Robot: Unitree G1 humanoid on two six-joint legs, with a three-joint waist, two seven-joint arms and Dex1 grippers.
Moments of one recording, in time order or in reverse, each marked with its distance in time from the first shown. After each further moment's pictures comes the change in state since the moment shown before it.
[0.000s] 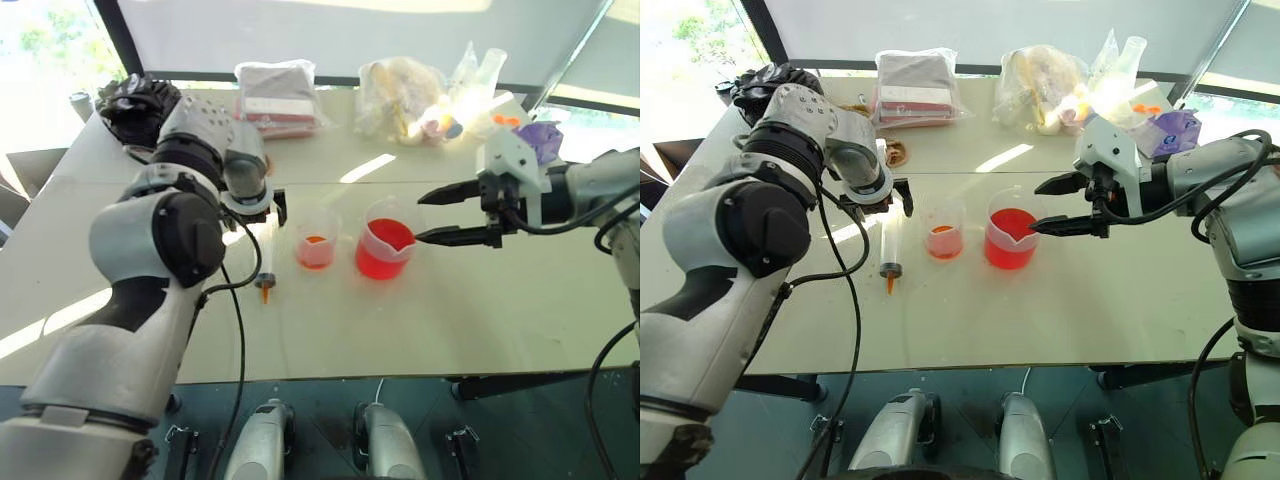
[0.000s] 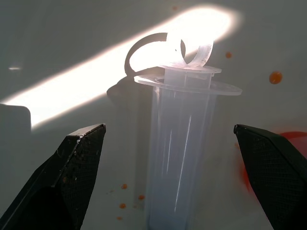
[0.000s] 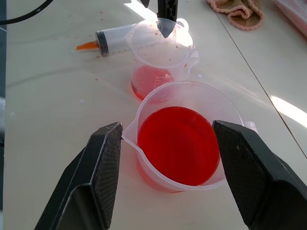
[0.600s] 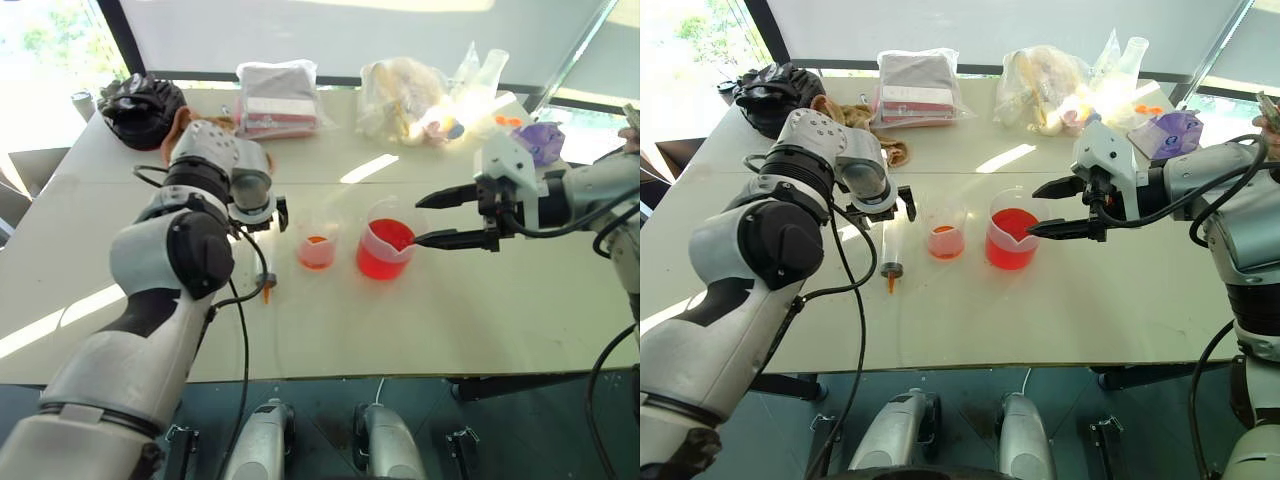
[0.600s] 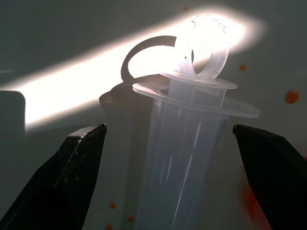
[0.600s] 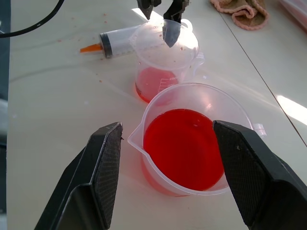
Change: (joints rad) left arm 0.071 -0.037 0.035 -0.049 0.009 -0.065 0.014; right arm 0.015 -0.001 -0.002 -0.019 0.016 0.018 -0.019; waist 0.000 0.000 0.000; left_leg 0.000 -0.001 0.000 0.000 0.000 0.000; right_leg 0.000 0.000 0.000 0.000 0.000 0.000
